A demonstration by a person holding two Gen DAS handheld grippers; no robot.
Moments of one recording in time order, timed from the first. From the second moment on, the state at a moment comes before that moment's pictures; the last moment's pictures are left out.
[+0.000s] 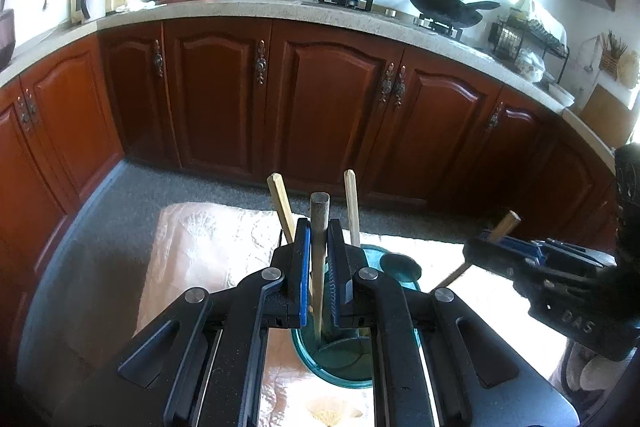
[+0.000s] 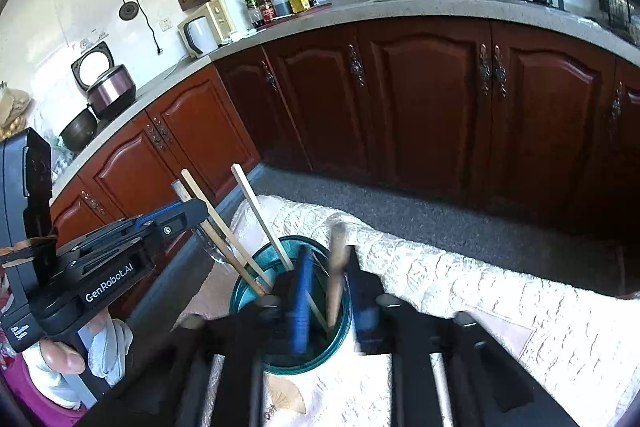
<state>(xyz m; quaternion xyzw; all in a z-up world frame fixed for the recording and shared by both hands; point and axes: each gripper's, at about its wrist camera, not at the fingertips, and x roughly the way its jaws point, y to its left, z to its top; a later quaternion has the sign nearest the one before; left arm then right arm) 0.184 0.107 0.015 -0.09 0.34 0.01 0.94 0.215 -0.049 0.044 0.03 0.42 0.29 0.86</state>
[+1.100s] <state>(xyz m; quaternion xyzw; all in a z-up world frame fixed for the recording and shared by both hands) 0.114 0.072 0.040 -0.05 0.31 -0.02 0.95 0.129 -0.083 0.061 0.04 0.41 0.28 0.87</state>
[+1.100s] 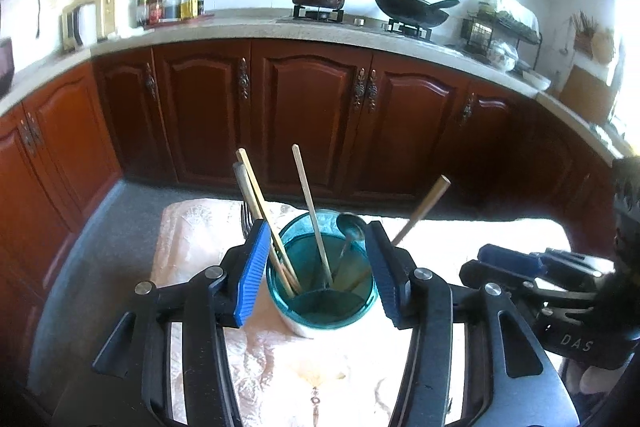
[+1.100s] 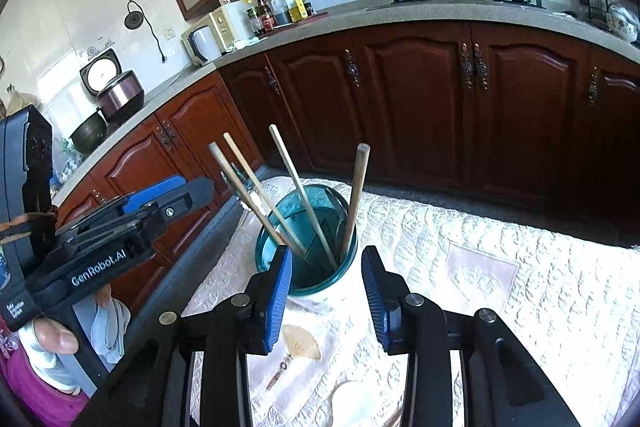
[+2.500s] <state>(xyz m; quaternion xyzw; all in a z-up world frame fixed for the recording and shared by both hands) 0.067 0.030 -0.098 -0.06 0.46 -0.06 0.88 0.085 -0.155 -0.112 0.05 0.57 0.16 0.80</state>
